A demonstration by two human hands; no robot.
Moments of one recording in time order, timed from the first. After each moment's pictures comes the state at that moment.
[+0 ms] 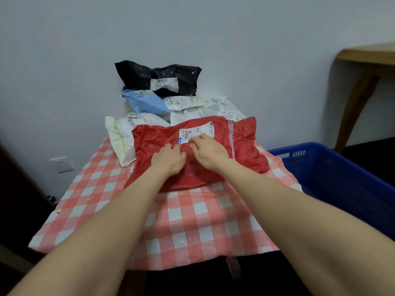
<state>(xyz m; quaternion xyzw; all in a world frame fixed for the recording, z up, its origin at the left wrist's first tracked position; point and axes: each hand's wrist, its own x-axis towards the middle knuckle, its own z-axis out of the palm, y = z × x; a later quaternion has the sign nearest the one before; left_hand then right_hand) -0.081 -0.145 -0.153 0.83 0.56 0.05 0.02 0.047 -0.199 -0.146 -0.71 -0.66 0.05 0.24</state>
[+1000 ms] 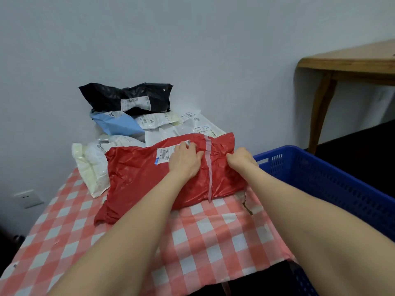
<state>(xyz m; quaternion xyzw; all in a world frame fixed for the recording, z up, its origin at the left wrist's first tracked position) 0.032 -0.154 -0.138 0.87 0.46 0.17 0.01 0.174 -0.218 -0.158 -0.88 -0.27 0.21 0.33</state>
